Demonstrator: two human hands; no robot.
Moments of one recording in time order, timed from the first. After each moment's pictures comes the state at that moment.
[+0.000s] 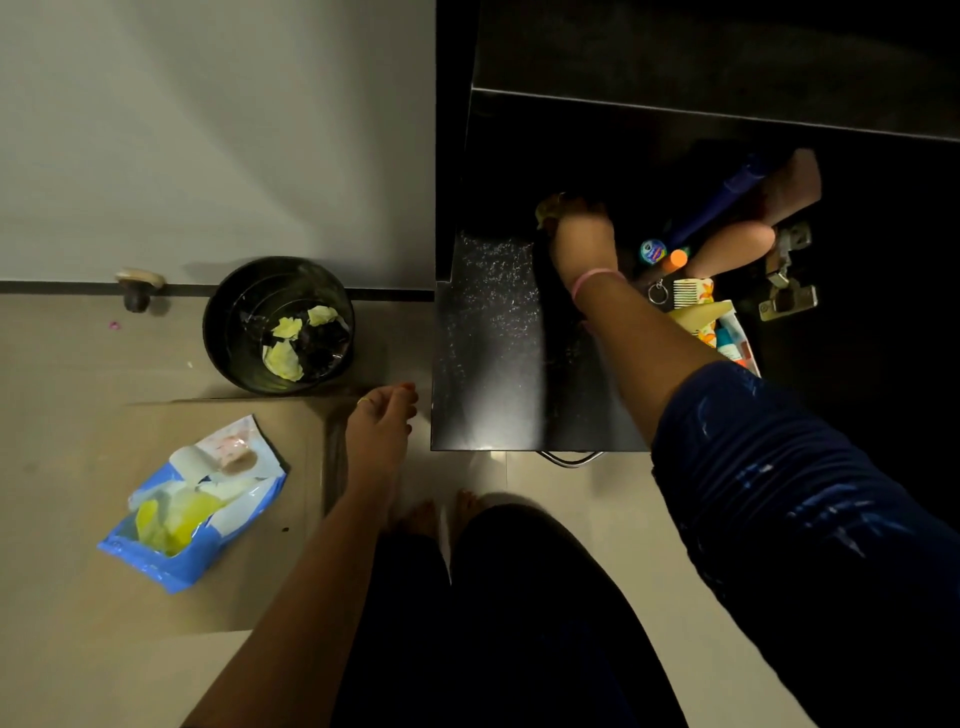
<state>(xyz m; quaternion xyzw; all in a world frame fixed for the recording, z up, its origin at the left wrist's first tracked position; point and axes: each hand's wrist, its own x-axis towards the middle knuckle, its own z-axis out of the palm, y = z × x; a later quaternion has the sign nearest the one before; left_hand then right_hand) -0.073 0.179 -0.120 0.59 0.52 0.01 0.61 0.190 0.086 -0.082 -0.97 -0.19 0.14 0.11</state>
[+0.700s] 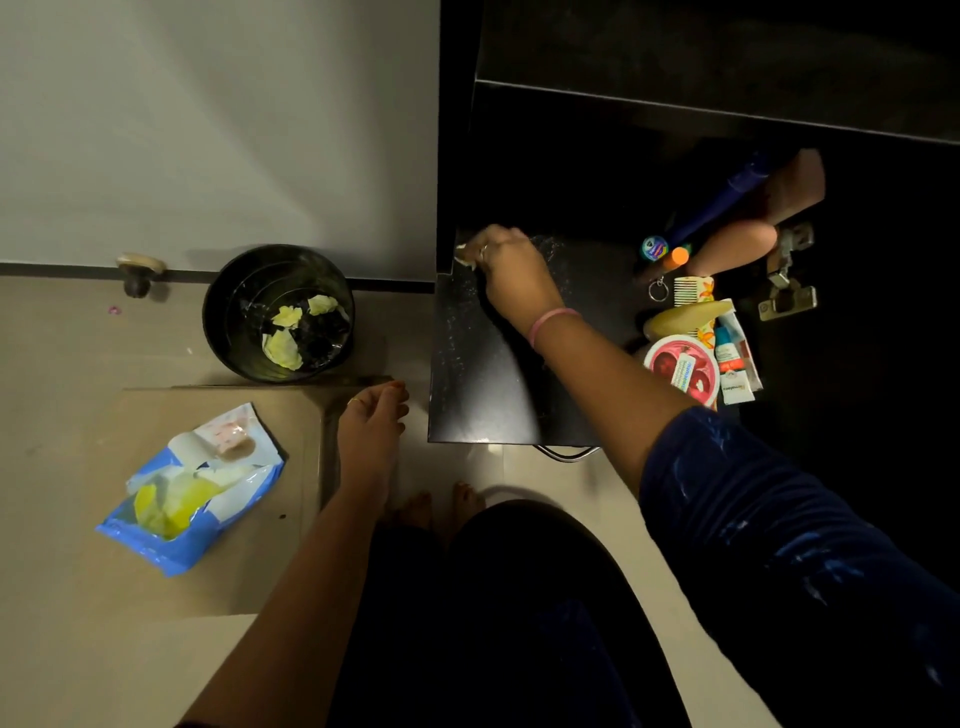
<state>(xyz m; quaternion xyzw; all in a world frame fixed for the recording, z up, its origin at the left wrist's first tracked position) -0.082 0.180 -0.122 0.57 0.52 0.03 0.64 0.137 0.113 -0.112 -0.91 -0.31 0.17 0.20</state>
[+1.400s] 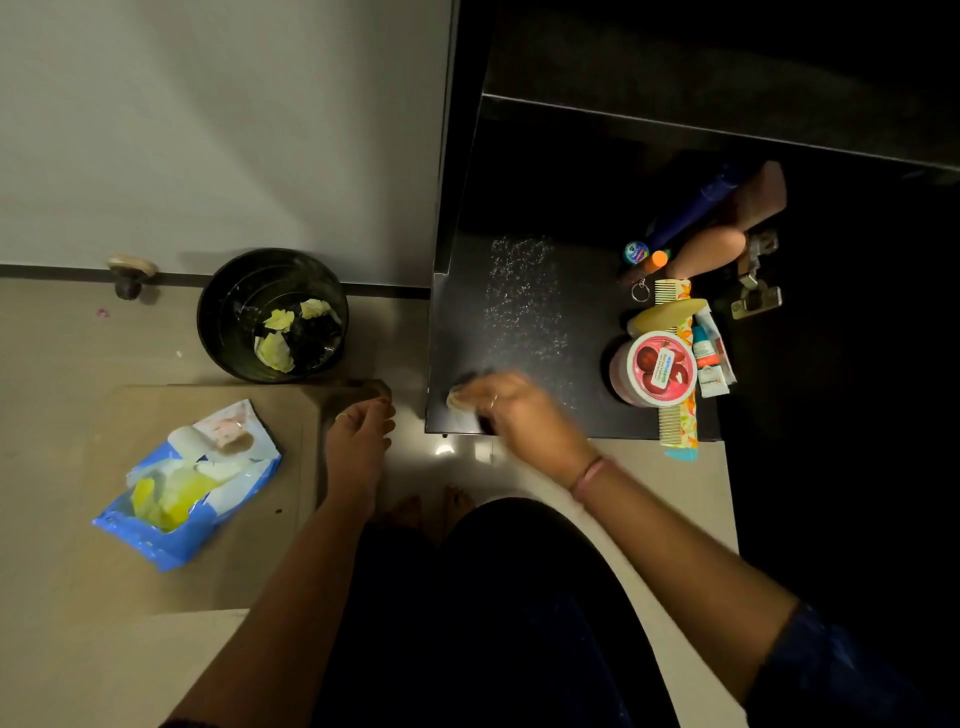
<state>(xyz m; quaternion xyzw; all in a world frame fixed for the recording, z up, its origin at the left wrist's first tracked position) -0.108 0.181 -0.117 0.57 0.53 0.00 0.63 0.009 0.023 -0.070 -0.83 -0.45 0.20 0.26</state>
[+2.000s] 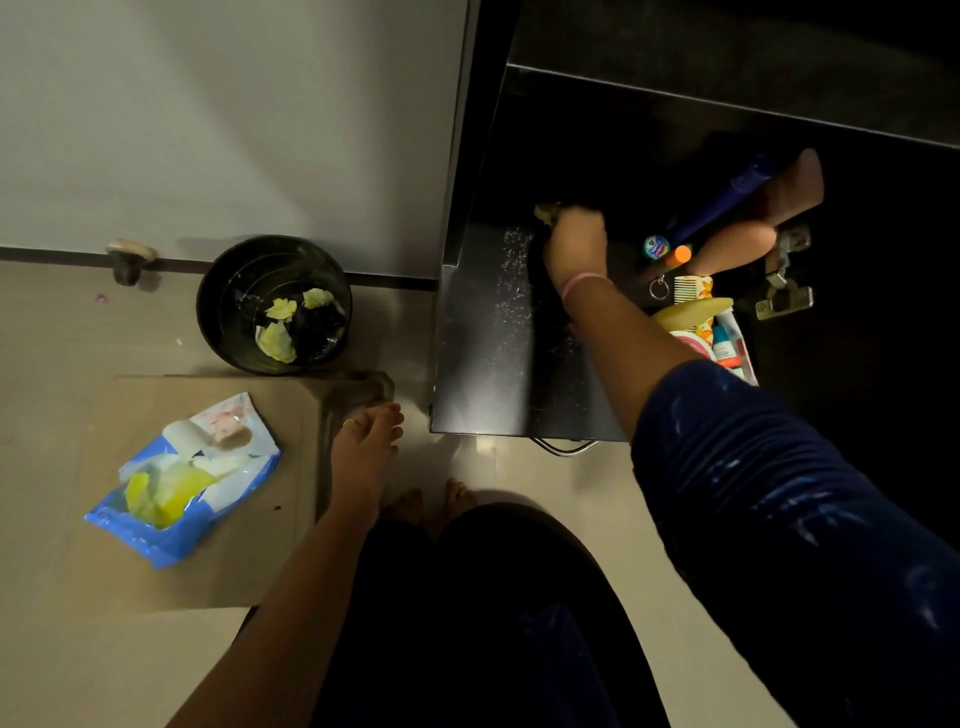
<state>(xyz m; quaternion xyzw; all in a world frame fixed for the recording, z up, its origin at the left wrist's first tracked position) -0.115 0.177 -0.124 0.57 0.52 -0.01 0.63 0.174 0.092 -0.097 -0.97 -0.13 0.11 0.16</state>
